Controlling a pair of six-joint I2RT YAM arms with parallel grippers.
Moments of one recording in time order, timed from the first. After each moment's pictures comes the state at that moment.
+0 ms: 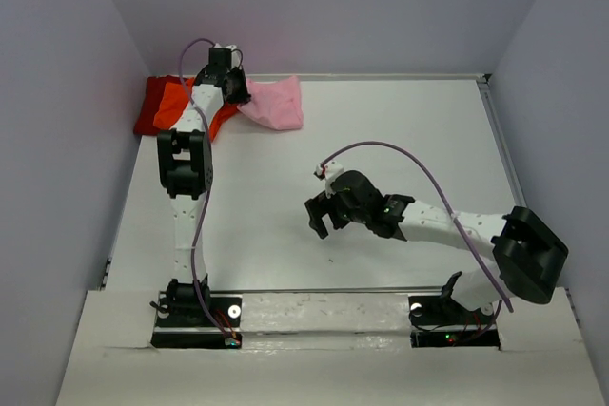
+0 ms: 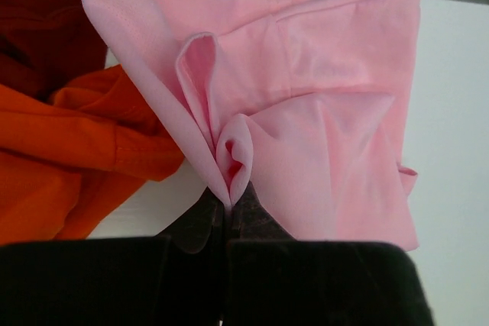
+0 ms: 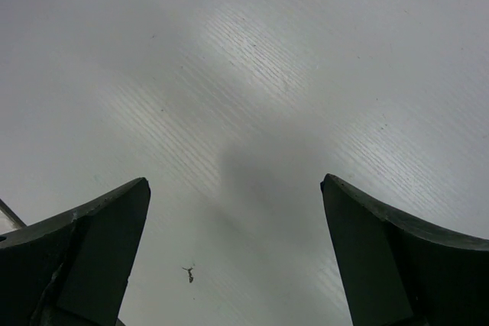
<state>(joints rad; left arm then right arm) -0.09 2.40 2.16 -0.47 0.16 -0.29 0.93 1.42 0.81 -0.08 0.08 0.24</state>
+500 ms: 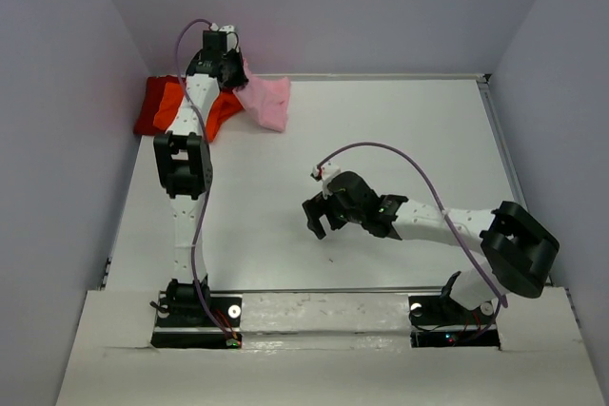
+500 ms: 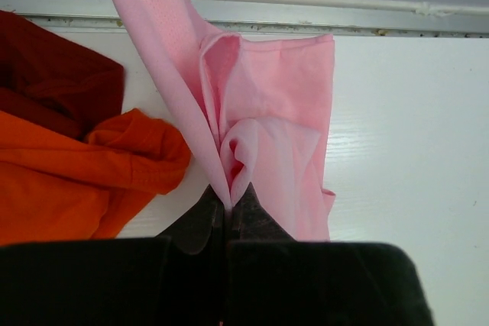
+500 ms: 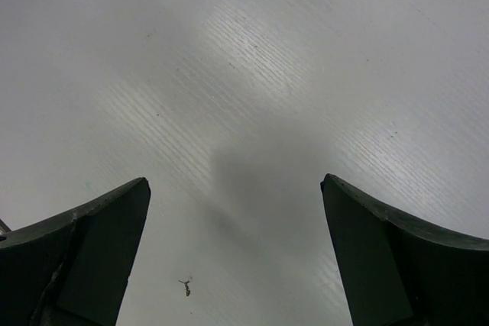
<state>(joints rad) -0.09 2.40 2.34 -0.58 0.16 -0.22 0.93 1.47 0.81 -0.03 0.07 0.24</state>
